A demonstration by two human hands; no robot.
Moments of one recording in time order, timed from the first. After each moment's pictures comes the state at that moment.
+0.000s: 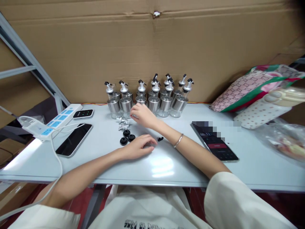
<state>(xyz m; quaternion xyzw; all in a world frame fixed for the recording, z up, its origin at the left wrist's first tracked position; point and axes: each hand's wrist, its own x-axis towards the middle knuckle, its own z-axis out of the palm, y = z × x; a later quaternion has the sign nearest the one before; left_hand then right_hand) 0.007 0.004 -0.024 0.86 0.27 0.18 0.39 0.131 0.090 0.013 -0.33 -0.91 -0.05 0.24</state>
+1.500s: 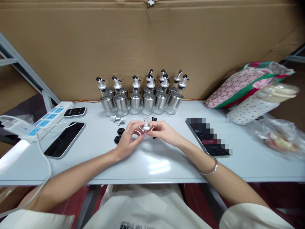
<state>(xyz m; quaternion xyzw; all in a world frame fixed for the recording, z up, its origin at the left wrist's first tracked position) 0.007 0.002 -0.037 0.76 0.27 0.47 0.35 0.193 0.004 0.003 -0.39 -0.67 0.51 0.37</state>
